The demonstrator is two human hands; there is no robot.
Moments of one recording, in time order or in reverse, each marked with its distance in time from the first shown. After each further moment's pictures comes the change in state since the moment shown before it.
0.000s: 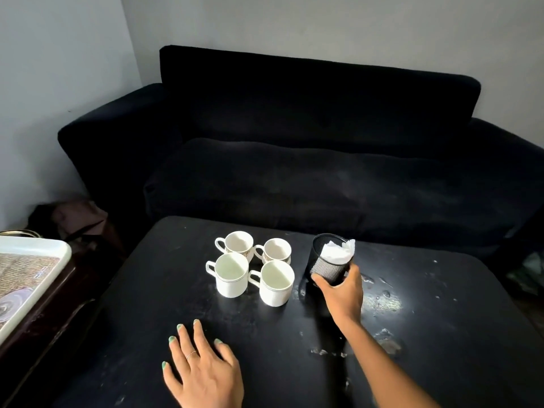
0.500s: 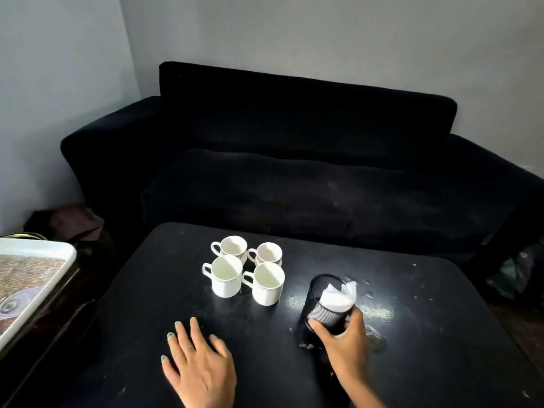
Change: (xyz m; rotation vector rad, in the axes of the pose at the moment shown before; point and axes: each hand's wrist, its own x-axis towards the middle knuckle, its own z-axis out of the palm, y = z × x) left_hand -0.004 0.006 -0.020 -0.074 -0.102 -0.014; right_hand -0.081 0.020 -0.056 0.005 0.007 0.012
